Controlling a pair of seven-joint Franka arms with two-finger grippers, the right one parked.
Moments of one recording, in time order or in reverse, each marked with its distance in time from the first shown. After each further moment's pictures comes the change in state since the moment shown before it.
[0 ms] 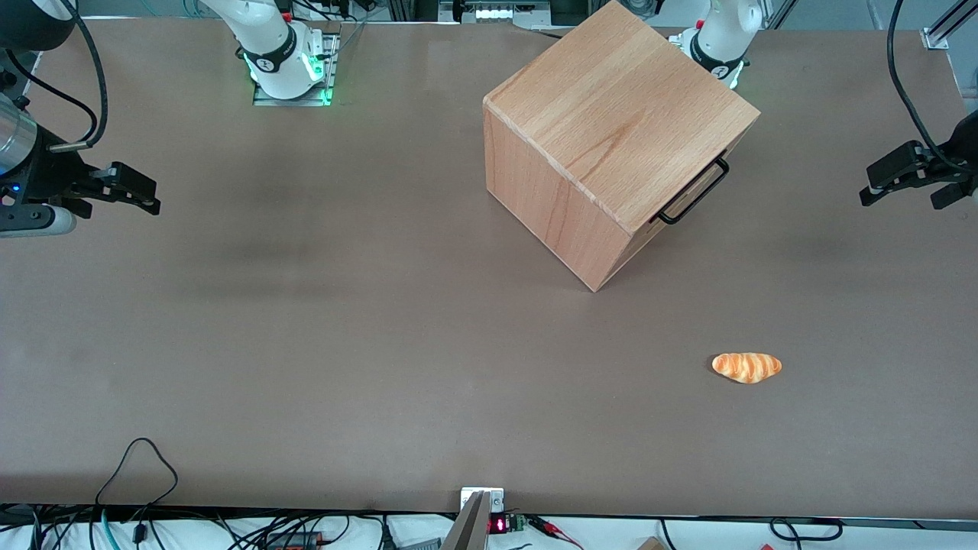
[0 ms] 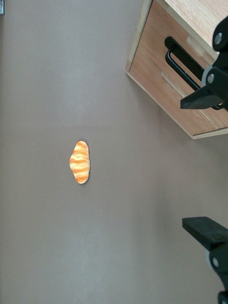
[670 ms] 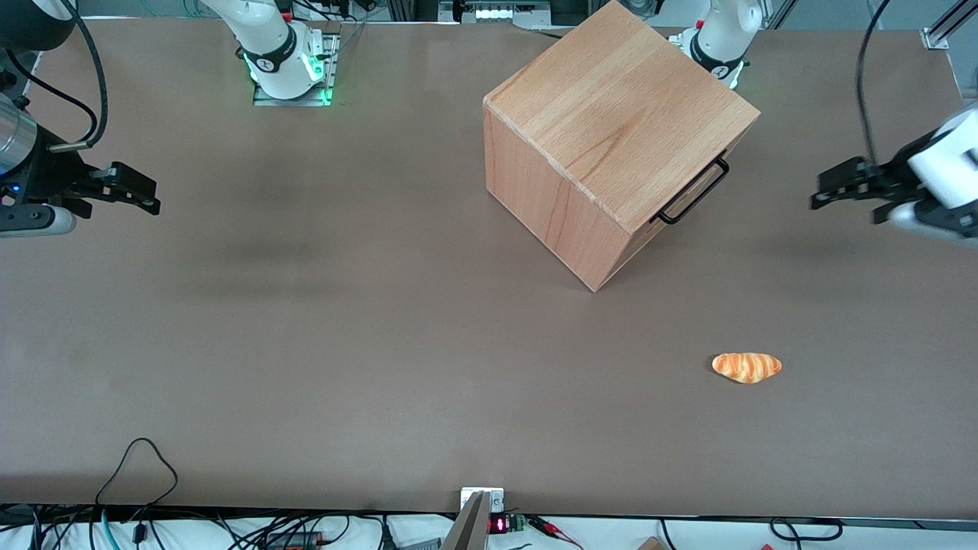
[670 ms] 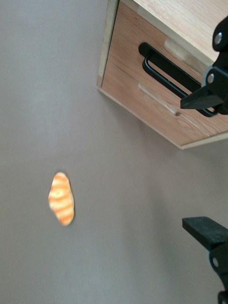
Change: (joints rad) arm -0.007 0.029 -0.031 -0.157 -0.088 0.052 0.155
